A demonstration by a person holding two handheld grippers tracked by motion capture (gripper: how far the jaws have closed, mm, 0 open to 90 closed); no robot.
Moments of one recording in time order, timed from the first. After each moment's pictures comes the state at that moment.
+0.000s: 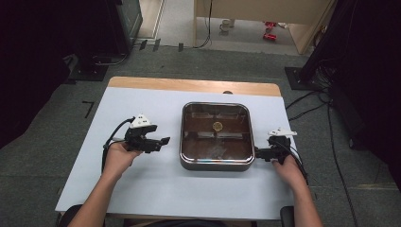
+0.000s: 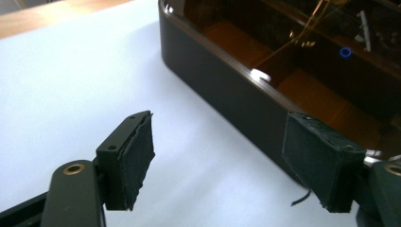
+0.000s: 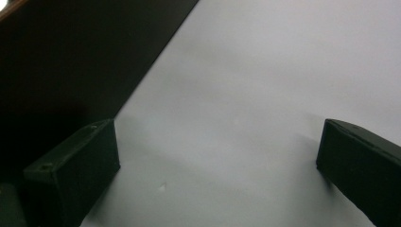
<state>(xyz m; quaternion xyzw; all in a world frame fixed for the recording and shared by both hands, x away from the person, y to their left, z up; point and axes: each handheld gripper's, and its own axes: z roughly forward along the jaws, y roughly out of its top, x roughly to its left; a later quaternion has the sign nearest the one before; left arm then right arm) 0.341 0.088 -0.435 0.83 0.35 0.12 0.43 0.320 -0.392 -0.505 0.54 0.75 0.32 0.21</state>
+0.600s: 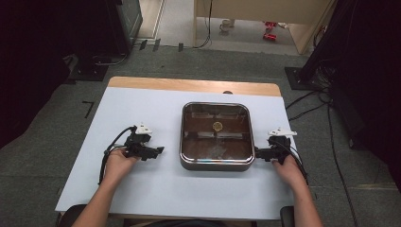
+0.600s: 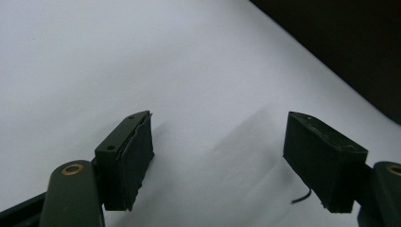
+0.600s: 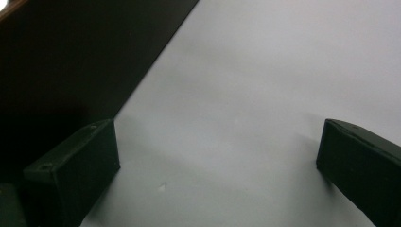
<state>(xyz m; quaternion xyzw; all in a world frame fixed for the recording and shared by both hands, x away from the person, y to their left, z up) 0.348 0.096 -0.484 0.86 0.38 0.11 0.33 0.320 -0.392 -0.505 0.54 0.75 0.32 0.21</state>
